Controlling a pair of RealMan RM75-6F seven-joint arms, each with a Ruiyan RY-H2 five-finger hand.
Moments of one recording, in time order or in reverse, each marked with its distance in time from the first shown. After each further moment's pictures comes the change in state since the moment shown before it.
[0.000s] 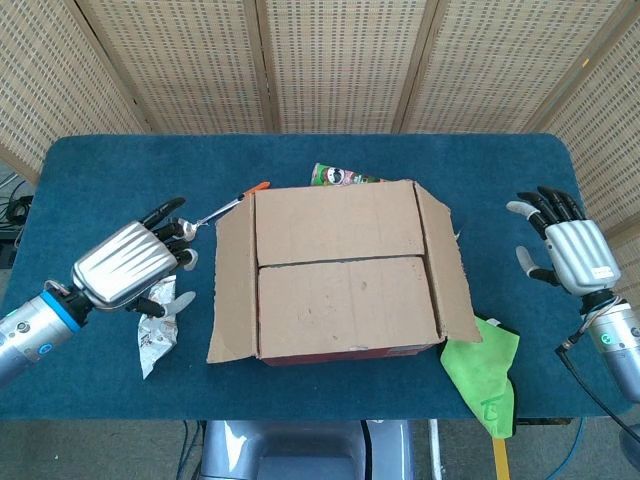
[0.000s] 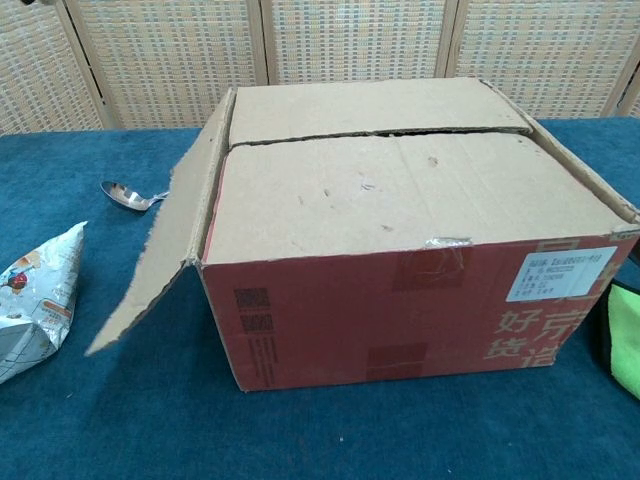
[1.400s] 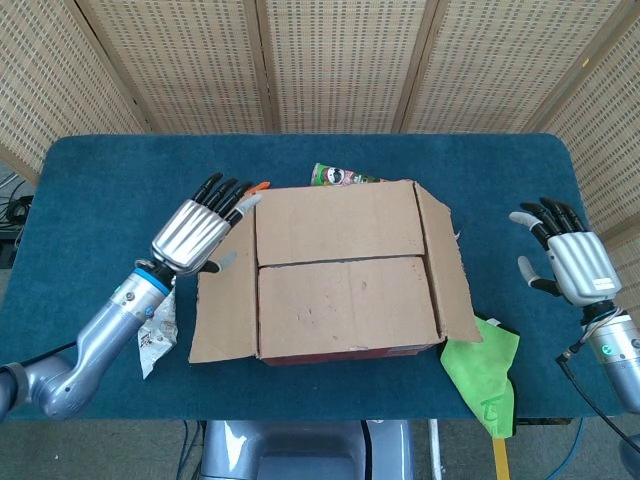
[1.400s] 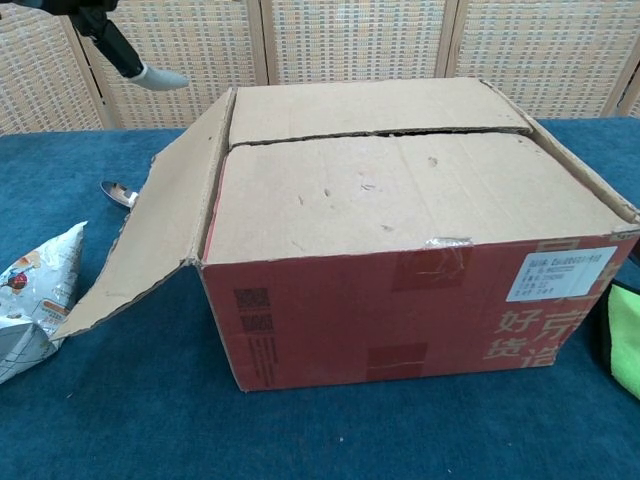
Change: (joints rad) left arm -0.064 -0.644 -0.135 0.213 -0.566 0.120 0.596; right arm -0.034 -0.024 -0.020 0.008 -0.013 0.029 0.013
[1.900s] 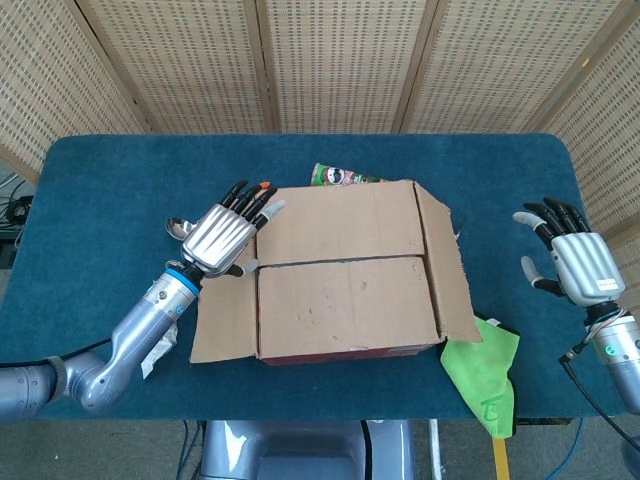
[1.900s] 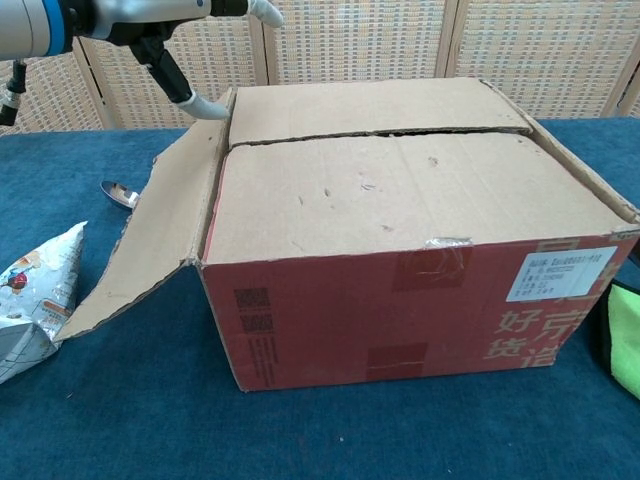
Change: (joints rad) left arm -0.069 -0.117 -0.004 0.042 -0.102 0.005 0.073; right arm -0.007 0.003 0.000 0.004 -0.002 0.005 0.009
